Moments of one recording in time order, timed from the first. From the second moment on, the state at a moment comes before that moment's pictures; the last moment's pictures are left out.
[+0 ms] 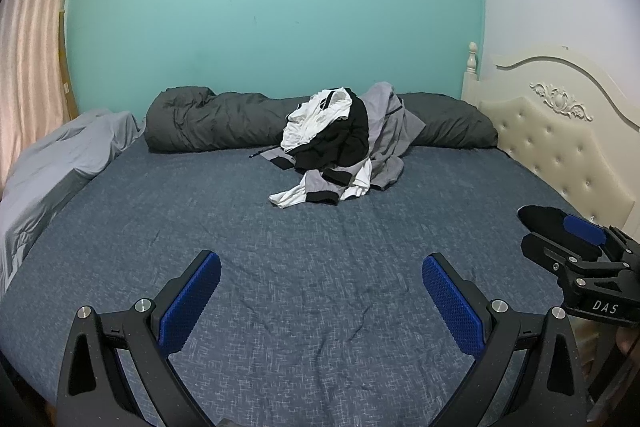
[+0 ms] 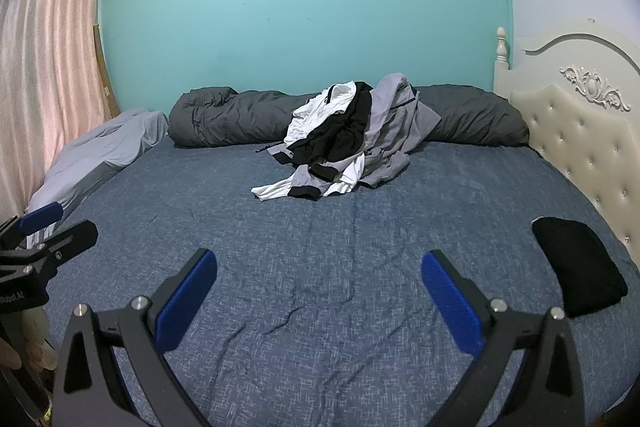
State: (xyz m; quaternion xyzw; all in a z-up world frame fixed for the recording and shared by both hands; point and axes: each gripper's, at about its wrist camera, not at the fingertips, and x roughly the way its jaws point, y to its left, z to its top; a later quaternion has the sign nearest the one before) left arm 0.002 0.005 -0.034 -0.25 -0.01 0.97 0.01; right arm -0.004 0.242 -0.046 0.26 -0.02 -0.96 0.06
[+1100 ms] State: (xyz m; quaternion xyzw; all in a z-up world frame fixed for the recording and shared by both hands) left arm 0.004 0.008 -0.012 -0.26 -0.01 0.97 0.02; right arm -0.002 0.242 -0.041 0.27 -0.02 -0.96 0.05
